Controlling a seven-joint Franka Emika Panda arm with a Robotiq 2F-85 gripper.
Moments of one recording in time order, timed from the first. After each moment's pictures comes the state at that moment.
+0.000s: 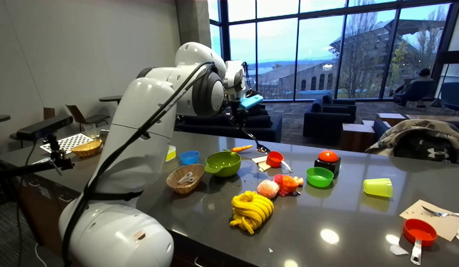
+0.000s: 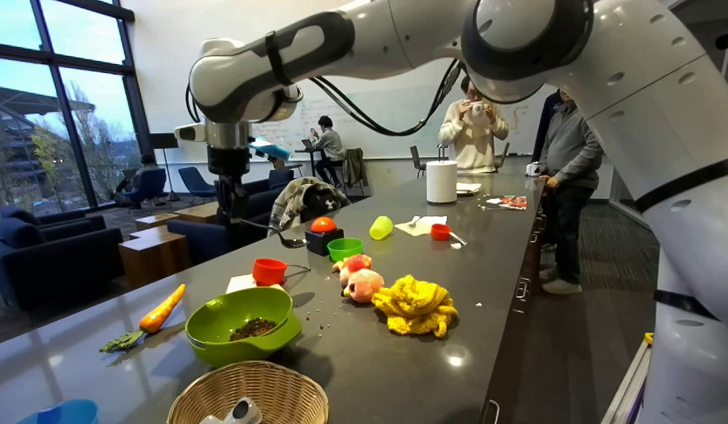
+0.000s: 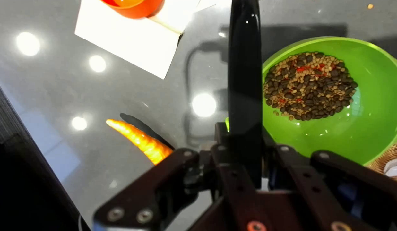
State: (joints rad) arm 0.22 0.53 0.27 -1.27 -0.15 1.99 -1.09
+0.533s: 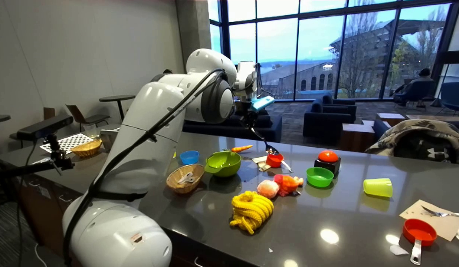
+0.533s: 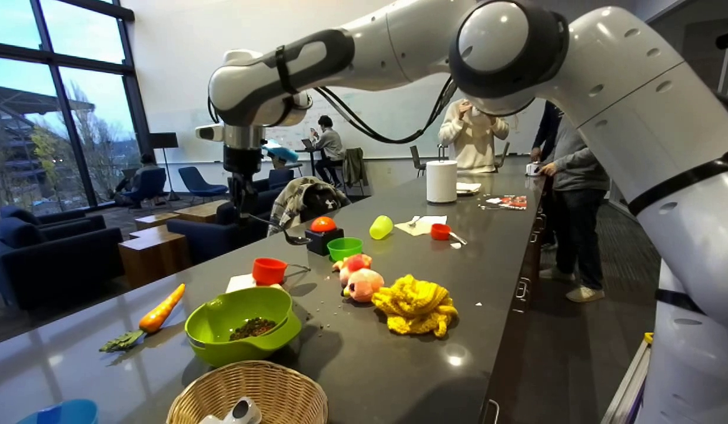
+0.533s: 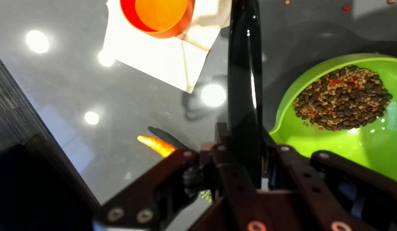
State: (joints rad) arm 0.16 0.60 0.27 -1.18 -0.11 2.00 -1.13
